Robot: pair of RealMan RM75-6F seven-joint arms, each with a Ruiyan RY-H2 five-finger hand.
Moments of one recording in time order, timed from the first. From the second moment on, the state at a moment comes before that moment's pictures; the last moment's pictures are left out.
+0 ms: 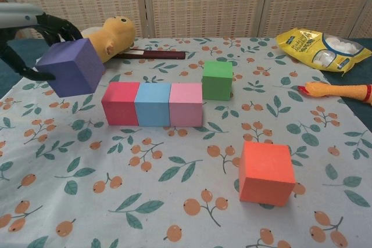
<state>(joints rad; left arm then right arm) -0.66 -1.09 -0.17 -1.70 1.35 0.88 0.10 0.33 -0.89 0.01 -1.95 -1.44 1.23 0.05</state>
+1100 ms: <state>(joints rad) -1.07 -1.29 -0.16 -1.69 0.66 0.83 0.60 0.27 -0.87 0.02 -1.96 -1.48 1.25 0.05</state>
